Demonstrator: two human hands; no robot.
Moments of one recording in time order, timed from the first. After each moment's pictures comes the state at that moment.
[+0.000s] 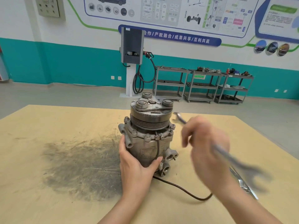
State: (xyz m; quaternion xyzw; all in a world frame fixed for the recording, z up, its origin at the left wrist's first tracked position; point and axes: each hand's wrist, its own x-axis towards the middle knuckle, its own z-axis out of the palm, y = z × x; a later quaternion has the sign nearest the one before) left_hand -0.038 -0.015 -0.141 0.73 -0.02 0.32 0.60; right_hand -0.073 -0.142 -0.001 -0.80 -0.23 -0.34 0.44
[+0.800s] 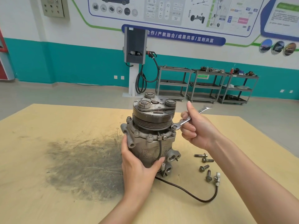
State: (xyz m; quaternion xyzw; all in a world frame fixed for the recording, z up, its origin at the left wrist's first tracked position) left_hand -0.040 -0.014 -0.139 0.73 -0.04 0.30 0.61; right_hand 0.009 -0.180 -0.001 -0.58 -0.01 0.08 0.81
